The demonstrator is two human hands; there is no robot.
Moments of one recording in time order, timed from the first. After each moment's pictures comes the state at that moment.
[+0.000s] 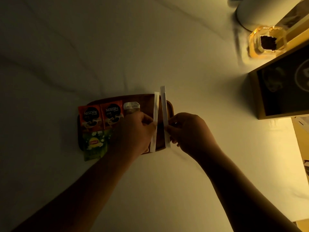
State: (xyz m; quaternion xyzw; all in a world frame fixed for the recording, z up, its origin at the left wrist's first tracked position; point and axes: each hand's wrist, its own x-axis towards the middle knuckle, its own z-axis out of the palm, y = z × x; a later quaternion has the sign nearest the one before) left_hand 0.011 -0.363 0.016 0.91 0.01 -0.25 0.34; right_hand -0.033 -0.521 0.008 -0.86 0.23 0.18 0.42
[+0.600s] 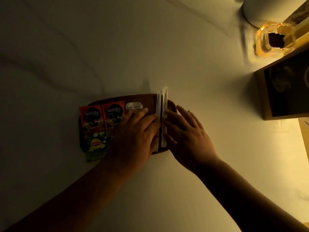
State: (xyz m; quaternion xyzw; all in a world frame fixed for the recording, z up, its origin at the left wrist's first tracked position) left_hand -0.001 -0.331 -0.017 0.93 -0.35 -0.09 0.11; right_hand -0.060 -0.522 -0.016 -0.98 -0.05 0.08 0.17
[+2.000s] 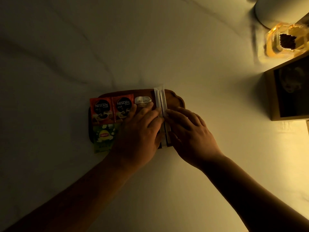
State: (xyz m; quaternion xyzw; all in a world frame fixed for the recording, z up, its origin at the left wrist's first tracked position) left_hand -0.009 -0.321 -0.014 0.94 -0.32 -0.03 0.13; right_hand -0.062 -0.518 -0.026 -0.98 -0.12 0.01 0.17
